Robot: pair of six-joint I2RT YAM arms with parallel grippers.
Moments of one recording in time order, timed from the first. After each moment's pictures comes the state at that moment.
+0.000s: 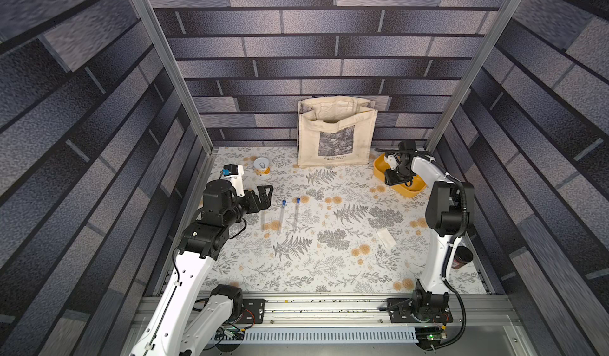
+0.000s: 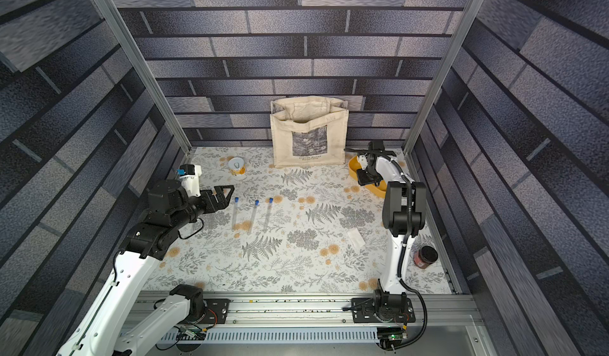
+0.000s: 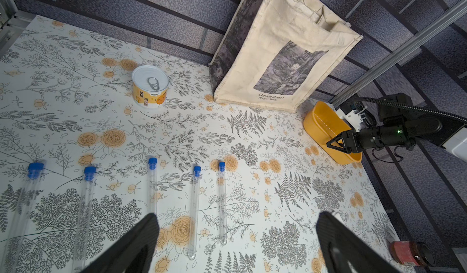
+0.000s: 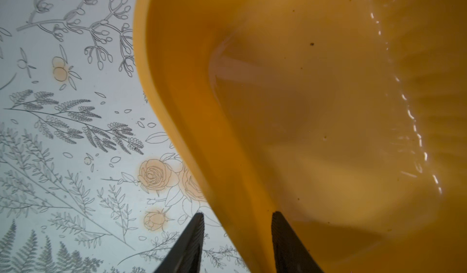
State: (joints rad) left arm -0.18 0.84 0.95 -0.55 0.22 -0.39; right arm -0.01 2.14 1.76 -0.84 -0.09 -0.28
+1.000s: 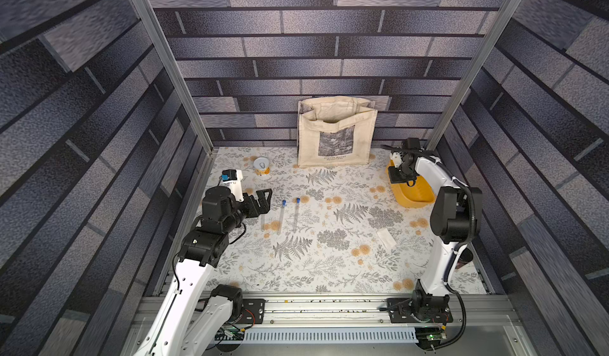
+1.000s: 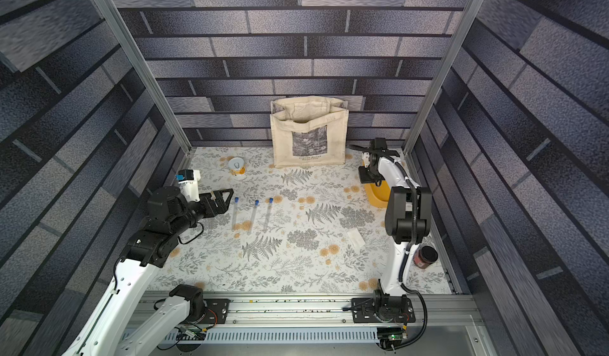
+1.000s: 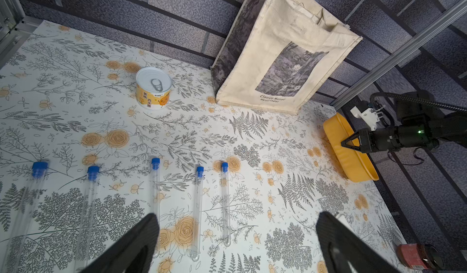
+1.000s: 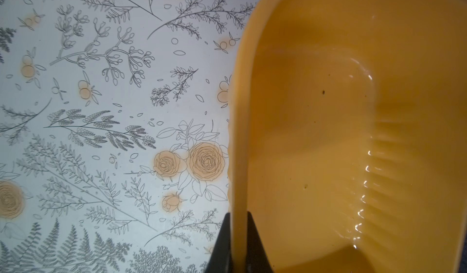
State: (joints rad) left arm -0.18 0.77 0.87 -0.51 0.21 -0.39; right arm 0.01 1.98 1.67 -0.85 -0.04 -0.12
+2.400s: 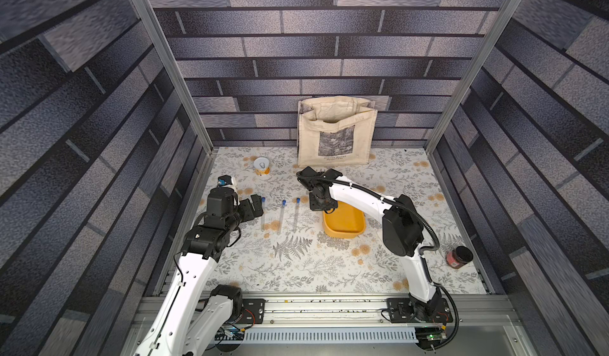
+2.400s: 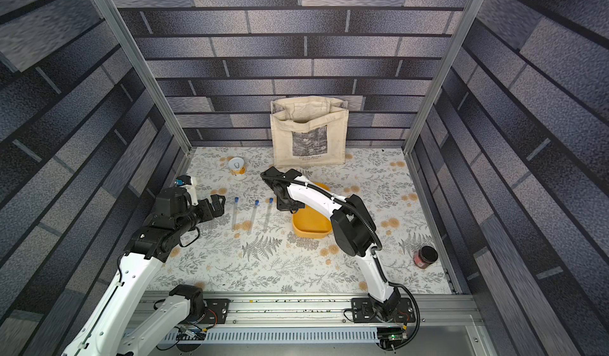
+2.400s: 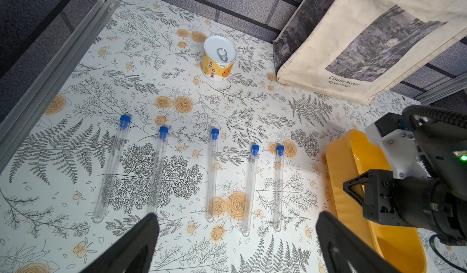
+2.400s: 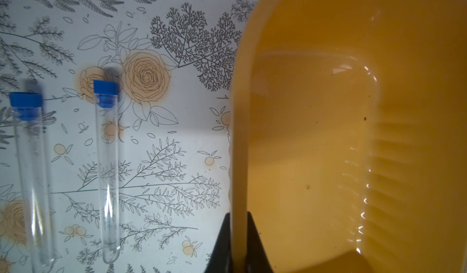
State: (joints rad) left arm -0.14 0.82 0.87 -0.66 0.02 -0.37; right arm 0.84 2.17 1.89 -1.11 0.24 0.74
